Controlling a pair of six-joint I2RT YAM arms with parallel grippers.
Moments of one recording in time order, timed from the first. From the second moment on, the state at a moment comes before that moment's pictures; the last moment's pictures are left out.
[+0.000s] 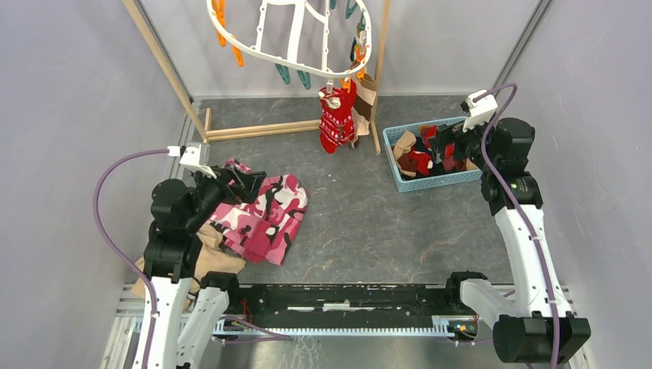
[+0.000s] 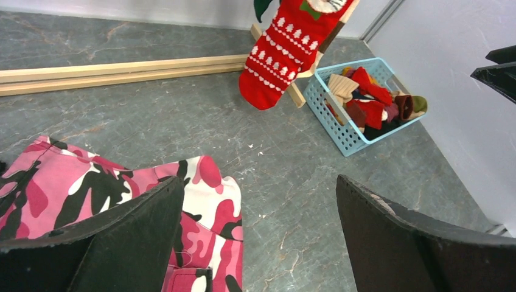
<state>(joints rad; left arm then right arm) -0.09 0.57 0.87 -0.45 0.34 -0.32 -0.02 1.01 1.07 -0.34 -0.35 -0.18</state>
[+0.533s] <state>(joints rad) -0.11 0.58 0.70 -0.30 0.53 -0.45 -0.03 0.96 0.97 -0.32 -0.54 -0.31</state>
